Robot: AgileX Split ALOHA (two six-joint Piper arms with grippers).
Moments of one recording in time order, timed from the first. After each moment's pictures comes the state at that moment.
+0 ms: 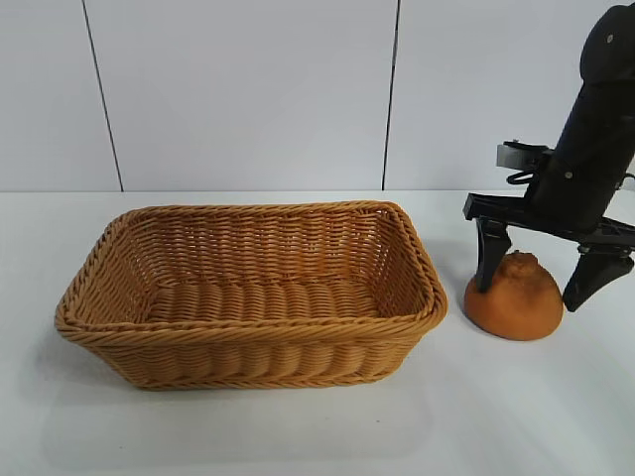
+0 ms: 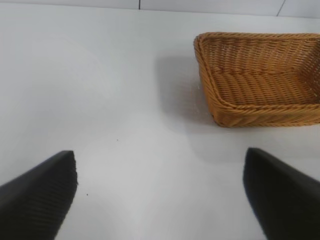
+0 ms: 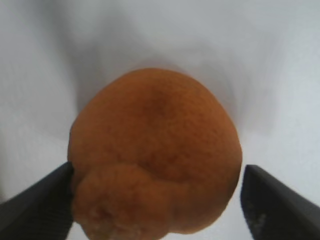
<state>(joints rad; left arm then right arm) 0.00 0.00 -0.50 -0.10 1.07 -0.01 0.12 2.10 -1.38 0.17 0.87 0.04</state>
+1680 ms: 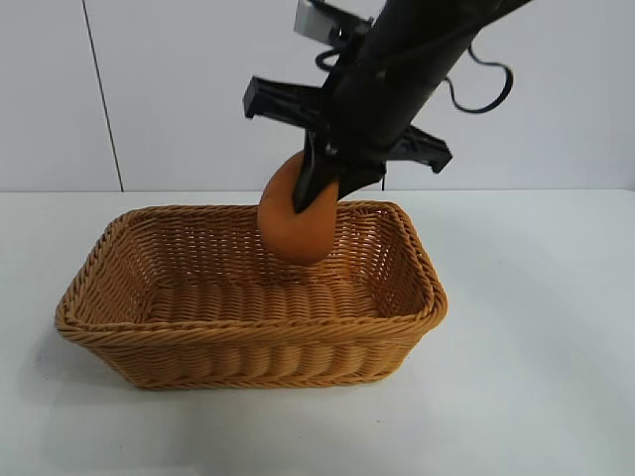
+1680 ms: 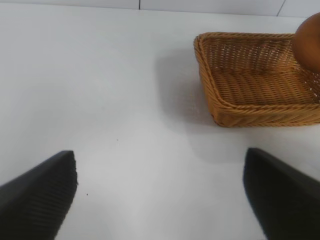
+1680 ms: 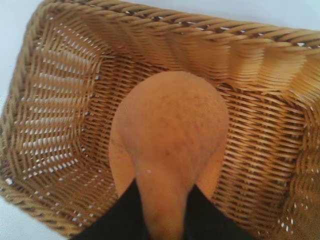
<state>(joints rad) 0.00 0.00 -0.50 -0.10 1.07 -0.01 0.58 1.94 -1.38 0.34 0.62 0.01</state>
